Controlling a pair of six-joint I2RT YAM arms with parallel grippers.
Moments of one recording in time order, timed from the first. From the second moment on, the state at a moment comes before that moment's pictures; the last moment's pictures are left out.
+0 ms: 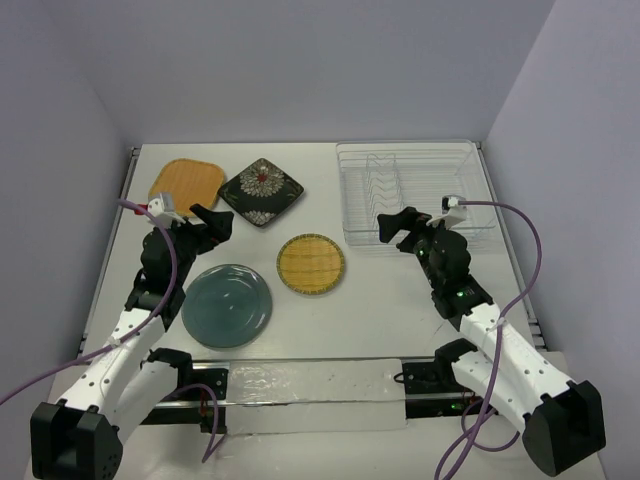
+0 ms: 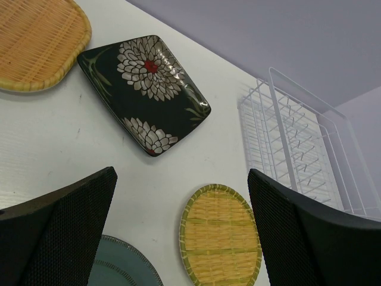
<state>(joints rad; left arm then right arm) -0.24 0.82 0.48 0.19 -0.06 -0.64 0.37 0.79 0.46 0.23 0.17 0.57</state>
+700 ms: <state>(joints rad) -0.44 1.26 0.56 0.24 0.11 -0.59 0.55 1.00 0.44 0.10 -0.04 0.57</state>
